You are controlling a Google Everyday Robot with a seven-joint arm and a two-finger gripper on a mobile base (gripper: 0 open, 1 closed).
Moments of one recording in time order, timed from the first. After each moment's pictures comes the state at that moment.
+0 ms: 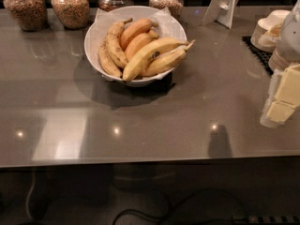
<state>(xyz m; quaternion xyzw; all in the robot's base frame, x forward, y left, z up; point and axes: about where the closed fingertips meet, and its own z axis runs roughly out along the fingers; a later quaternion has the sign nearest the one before) 0.438 -0.217 0.976 -0.60 0.78 -0.03 0.16</state>
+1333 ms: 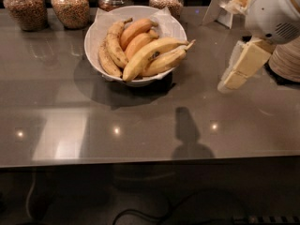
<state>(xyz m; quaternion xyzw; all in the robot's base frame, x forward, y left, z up) 0.505 -0.158 1.004 -0.63 0.71 -0.02 0.32</state>
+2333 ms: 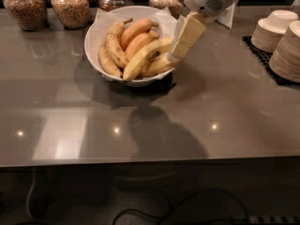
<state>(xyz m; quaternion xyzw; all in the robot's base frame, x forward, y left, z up) 0.594 -0.056 1.011 -0.68 0.64 0.04 0.35</state>
